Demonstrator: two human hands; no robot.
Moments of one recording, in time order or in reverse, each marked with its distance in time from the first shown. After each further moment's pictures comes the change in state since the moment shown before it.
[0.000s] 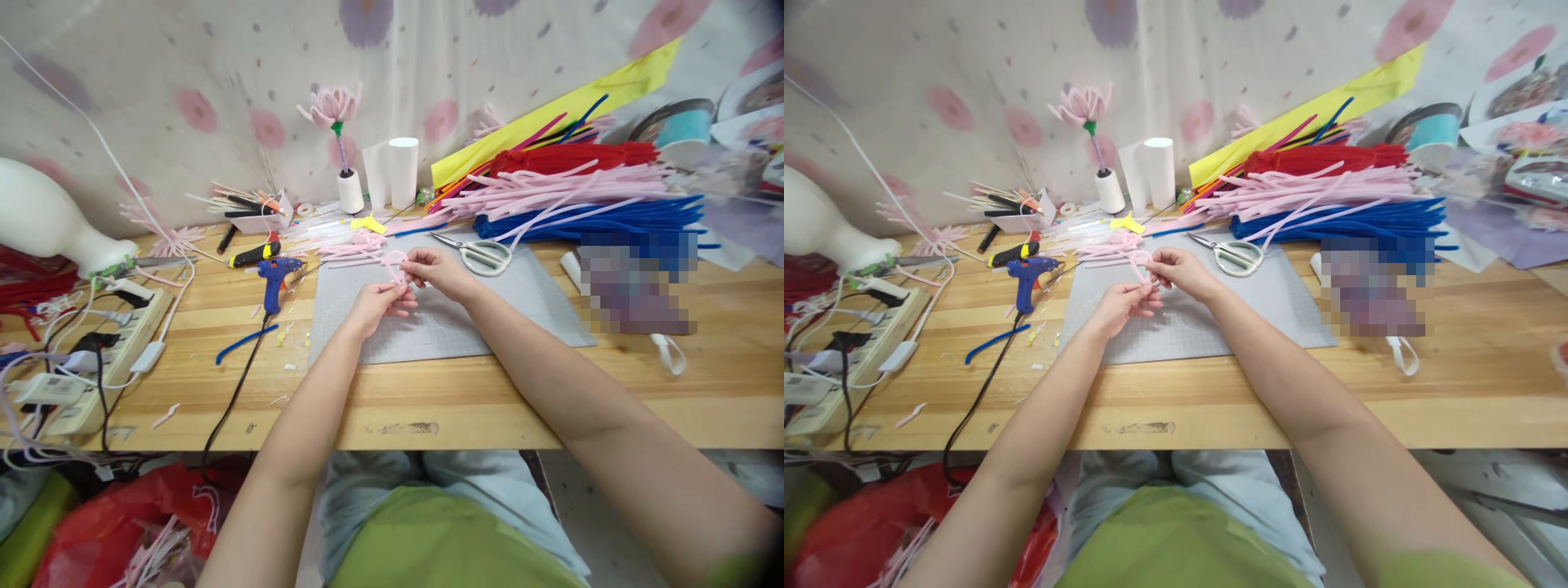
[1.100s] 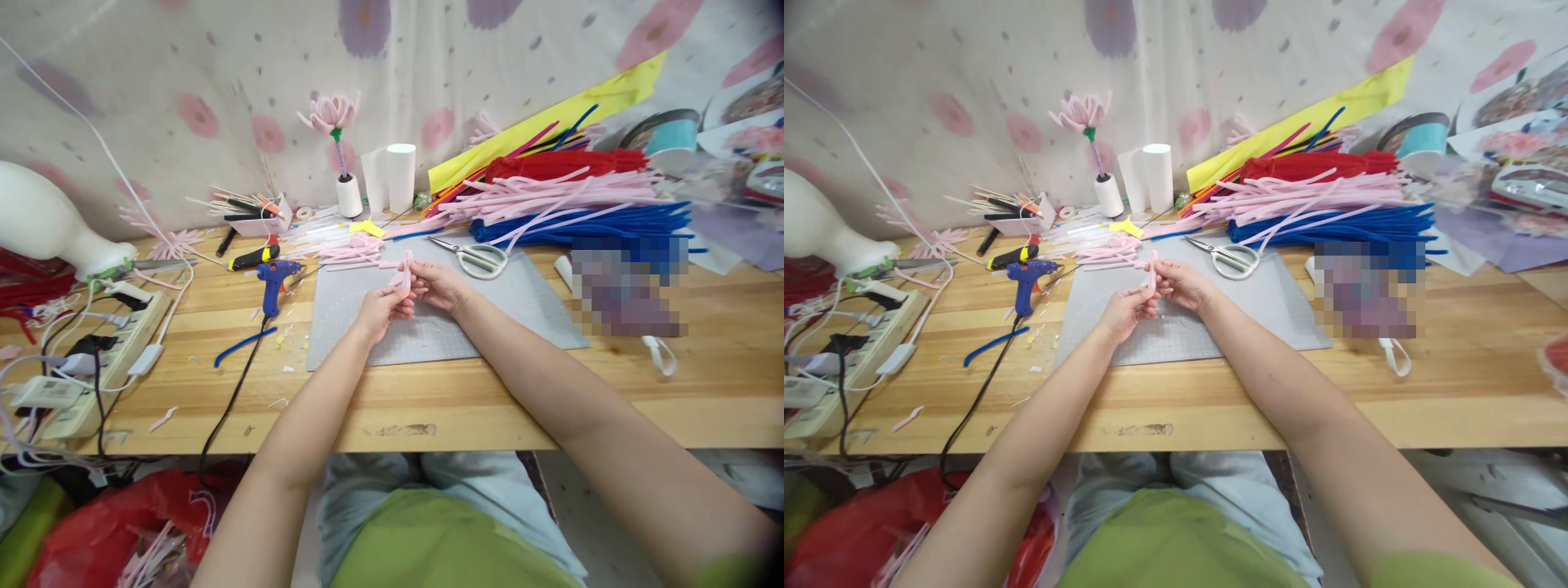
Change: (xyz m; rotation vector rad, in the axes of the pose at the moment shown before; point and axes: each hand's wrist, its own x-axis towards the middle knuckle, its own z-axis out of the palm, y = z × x) left_hand -0.002 -0.002 0.014 -0.164 0.037 0.010; right_hand -0.002 0.014 0.000 0.608 -0.053 0.255
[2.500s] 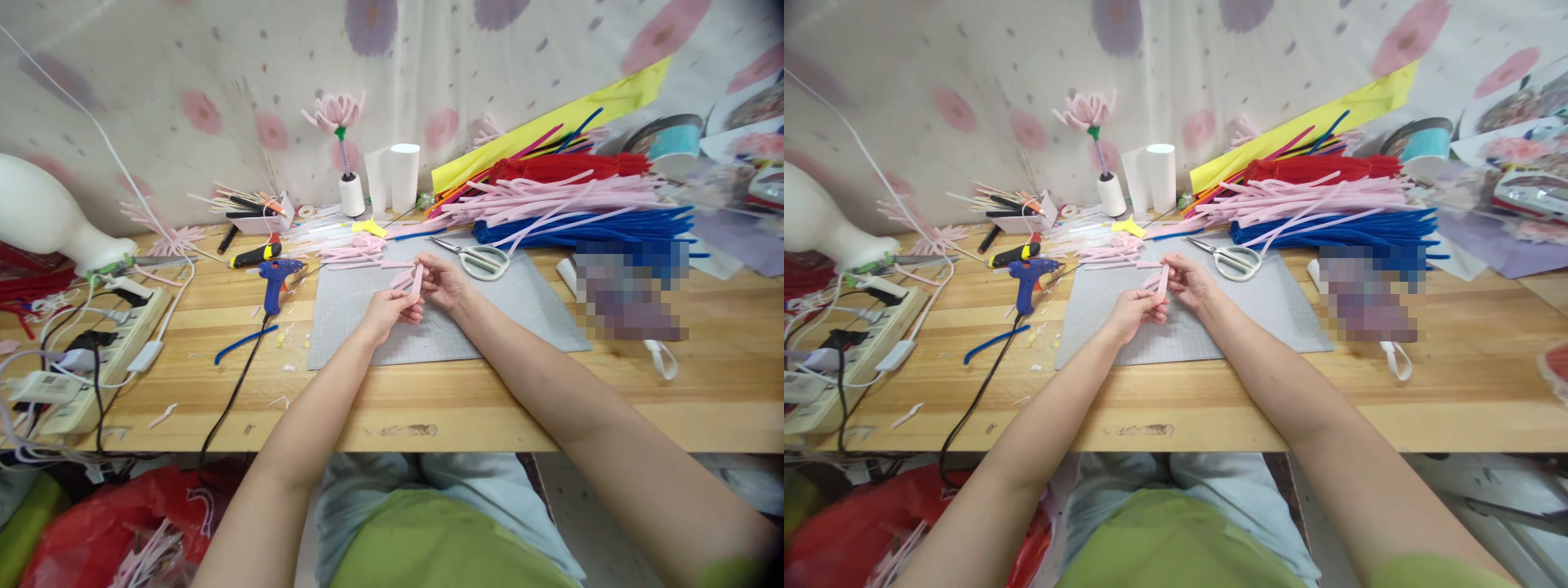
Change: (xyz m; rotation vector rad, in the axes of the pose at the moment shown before) left_hand -0.003 -0.002 0.008 0.142 -0.005 -0.021; right_hand 0.002 -0.003 -0.001 0.067 0.128 -0.132
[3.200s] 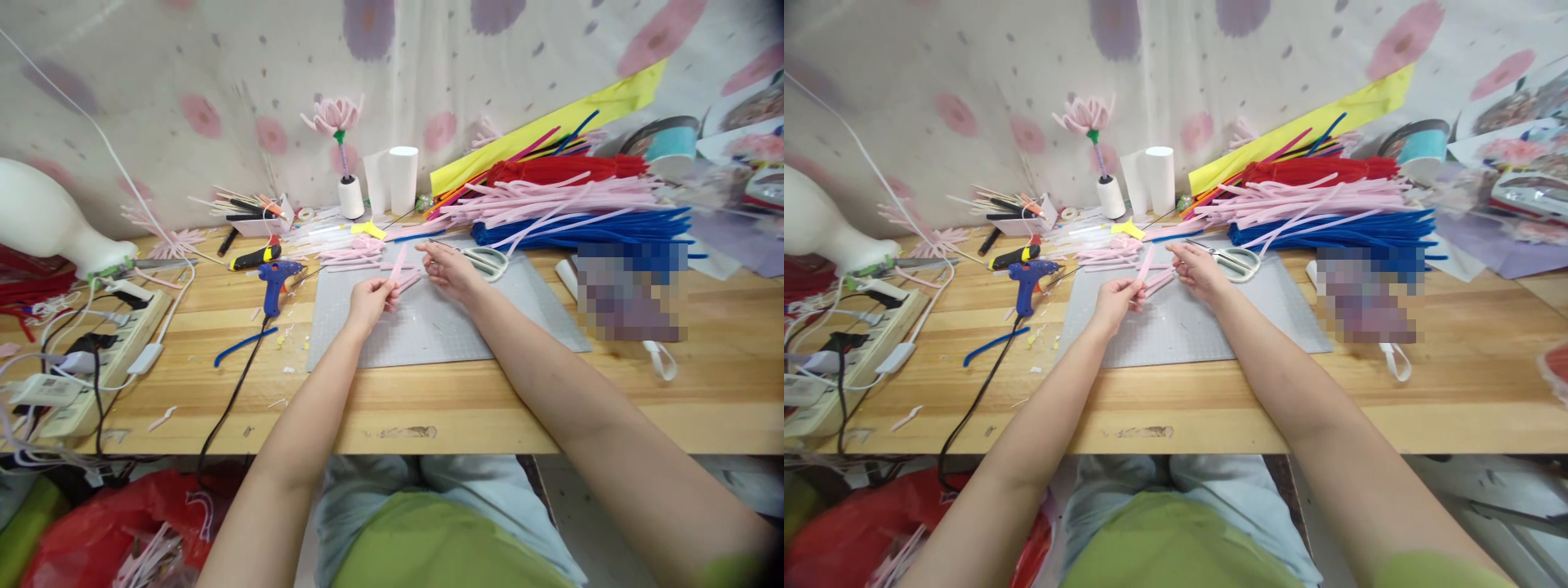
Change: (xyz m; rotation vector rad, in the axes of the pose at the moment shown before) left_hand 0.014 0.009 -0.021 0.212 0.238 0.182; right_hand 0.003 -0.018 -0.010 -0.294 0.177 -0.091
